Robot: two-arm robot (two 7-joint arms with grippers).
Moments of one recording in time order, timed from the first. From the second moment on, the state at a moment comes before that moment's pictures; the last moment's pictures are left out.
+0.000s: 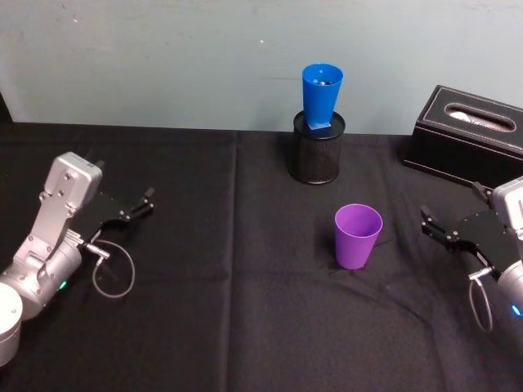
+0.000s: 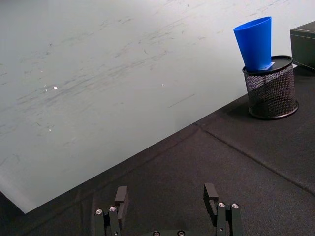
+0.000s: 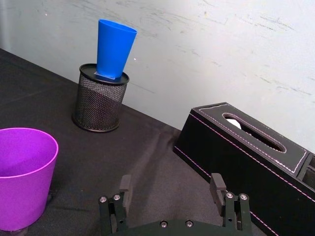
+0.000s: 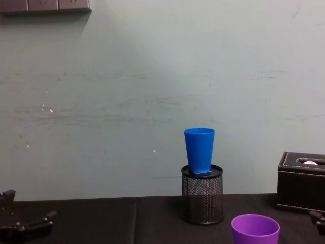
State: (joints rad) left arm -0.20 0.60 0.45 -1.41 -0.25 -0.12 0.03; right arm 0.20 0.60 -0.45 -1.41 0.25 -0.12 -0.03
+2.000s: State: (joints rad) left arm -0.20 0.60 0.45 -1.41 -0.25 -0.12 0.03; right arm 0.20 0.60 -0.45 -1.41 0.25 -0.12 -0.03
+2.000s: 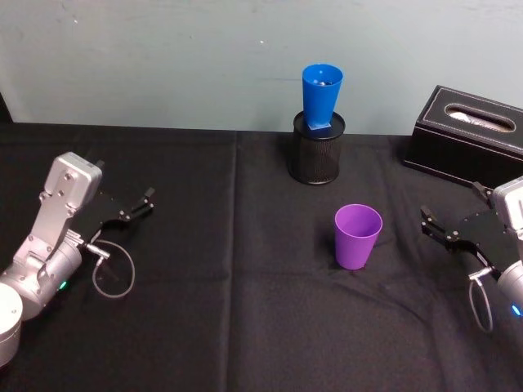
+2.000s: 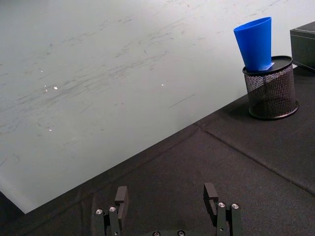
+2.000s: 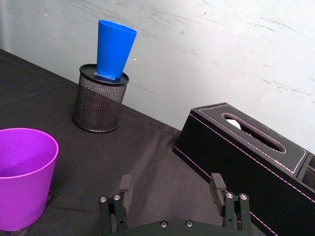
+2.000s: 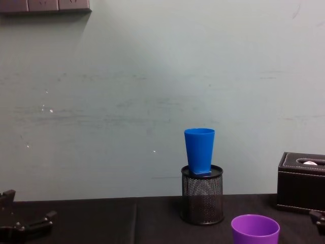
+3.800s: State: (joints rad) left arm -0.20 0.60 0.45 -1.41 -0.25 -0.12 0.03; right arm 0.07 0.63 -0.41 -1.53 0.46 -0.10 0.36
